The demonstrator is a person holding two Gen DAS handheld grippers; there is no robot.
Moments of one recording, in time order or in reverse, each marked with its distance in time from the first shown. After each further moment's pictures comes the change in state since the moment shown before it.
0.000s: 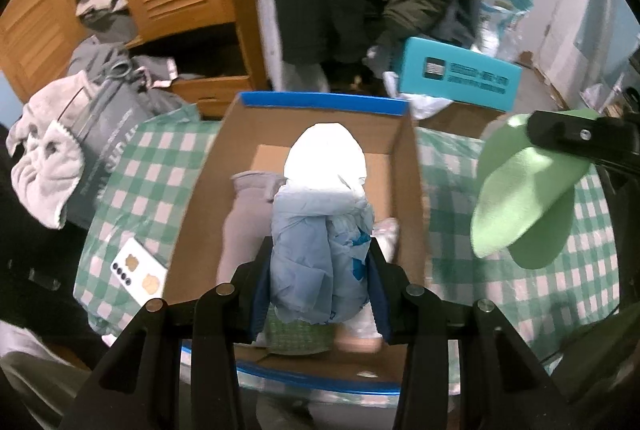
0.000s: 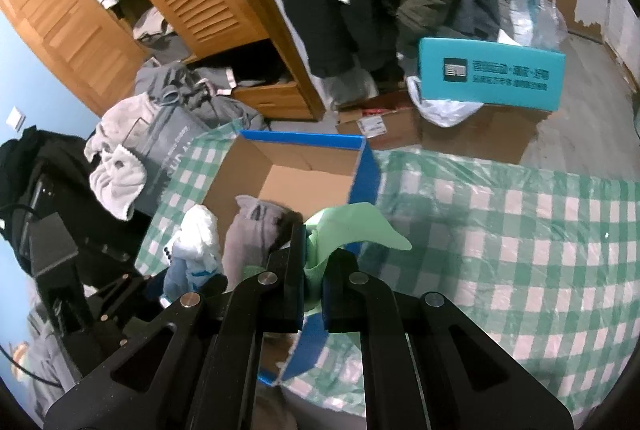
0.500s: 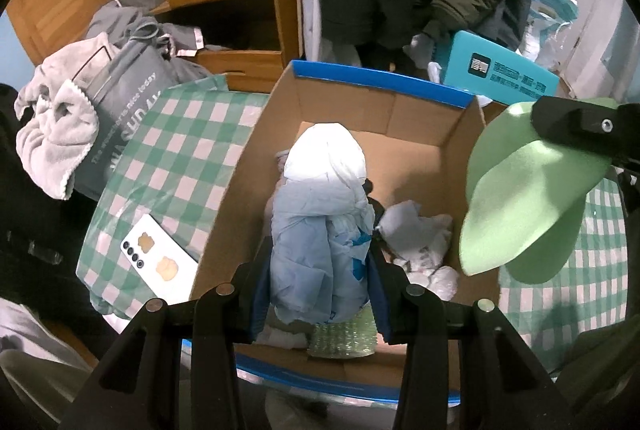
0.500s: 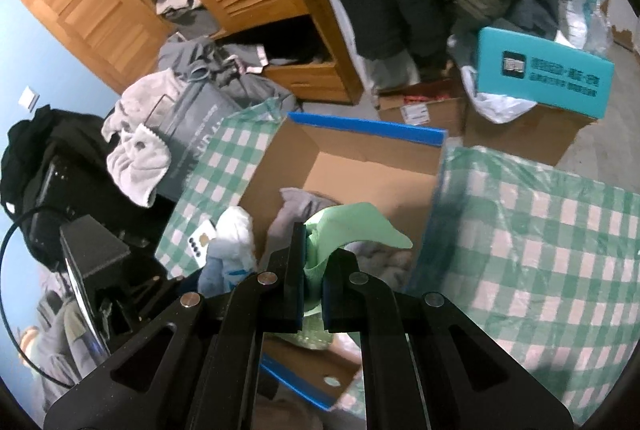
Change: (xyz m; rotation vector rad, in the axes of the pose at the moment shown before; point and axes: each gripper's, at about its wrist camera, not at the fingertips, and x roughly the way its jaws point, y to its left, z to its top) left arm 0.029 0.048 -0.006 -0.087 0.061 0.038; right arm 0.050 0.052 0.011 -0.045 0.079 0.080
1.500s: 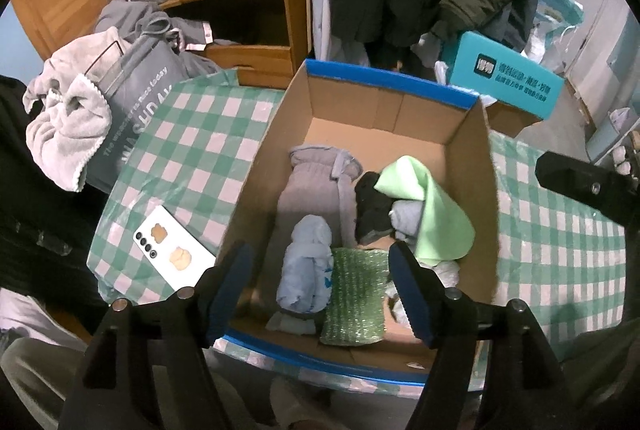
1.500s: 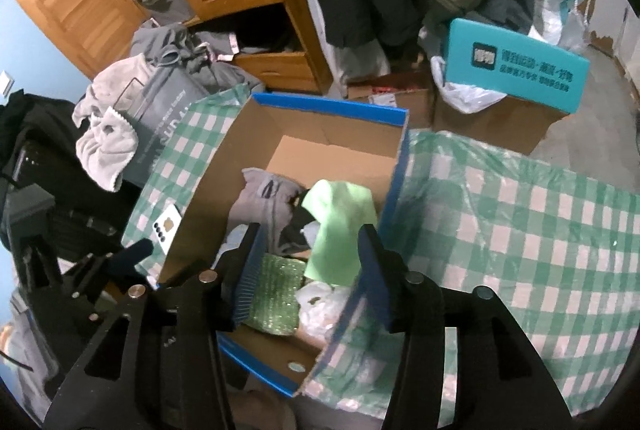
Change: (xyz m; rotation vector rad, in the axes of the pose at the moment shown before) left arm -0.019 0.005 0.002 -0.011 0.017 0.006; right arm -0.010 -0.014 -0.018 -0.012 0.011 -0.133
